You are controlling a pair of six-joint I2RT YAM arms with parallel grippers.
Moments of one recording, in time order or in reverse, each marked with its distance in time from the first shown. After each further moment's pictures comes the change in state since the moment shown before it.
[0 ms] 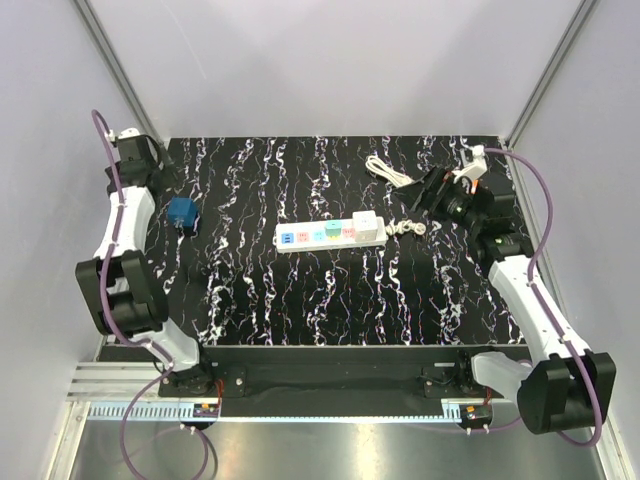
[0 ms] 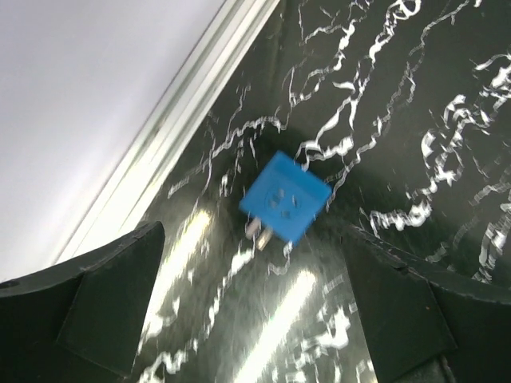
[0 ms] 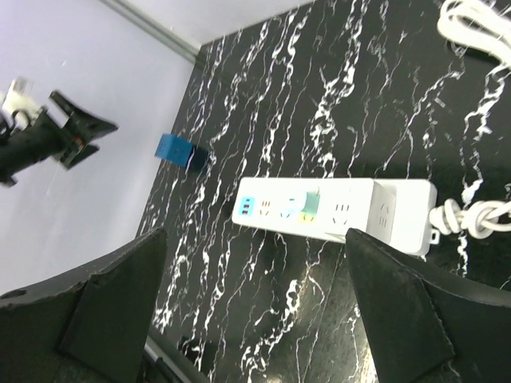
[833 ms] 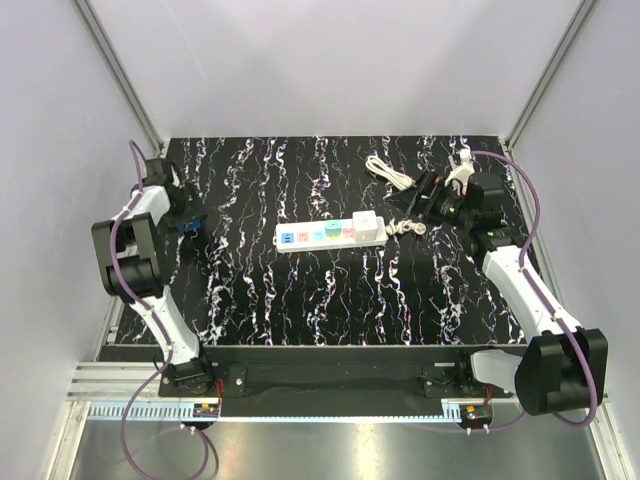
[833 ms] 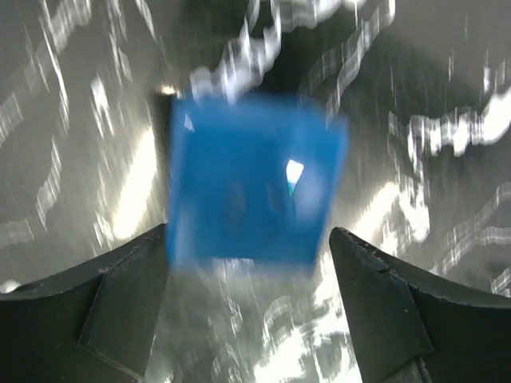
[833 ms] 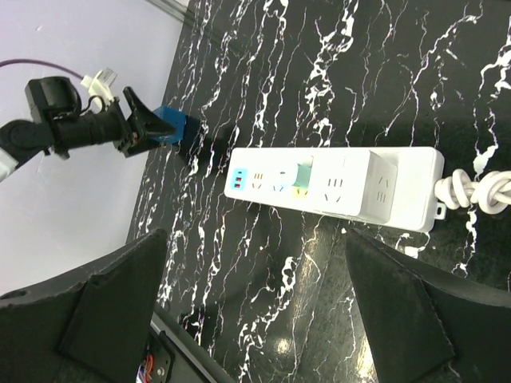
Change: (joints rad) left arm -0.008 0.313 -0.002 -0.069 0.232 -0.005; right arm 0.000 0.098 -0.009 -0.008 -0.066 -0.010
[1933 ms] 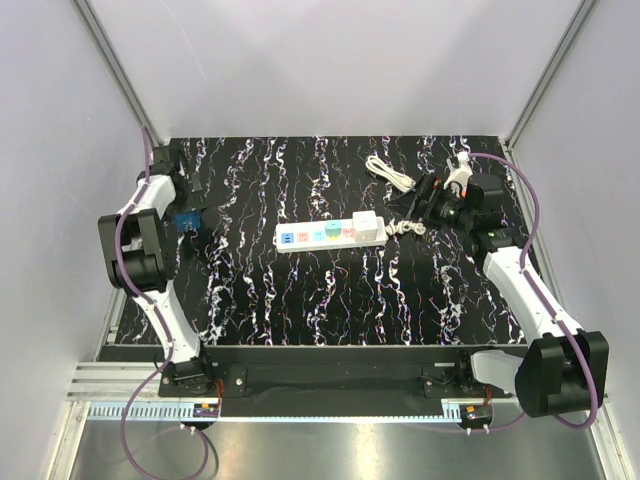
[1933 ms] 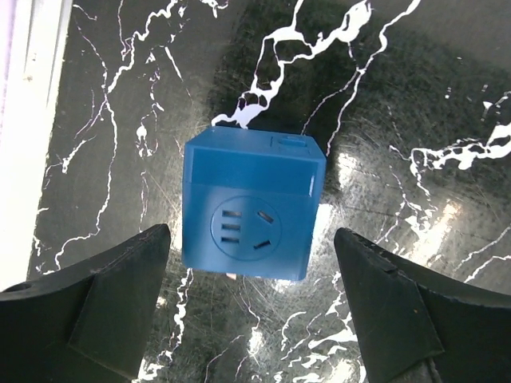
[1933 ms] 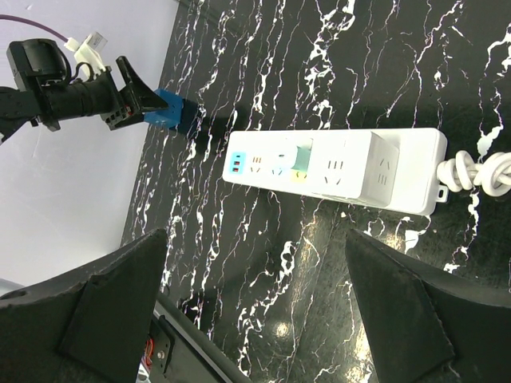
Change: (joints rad) left arm -0.052 0.027 0.105 -0.065 -0.161 0.076; right arm 0.000 -0.008 0.002 -0.055 -0.024 -0.024
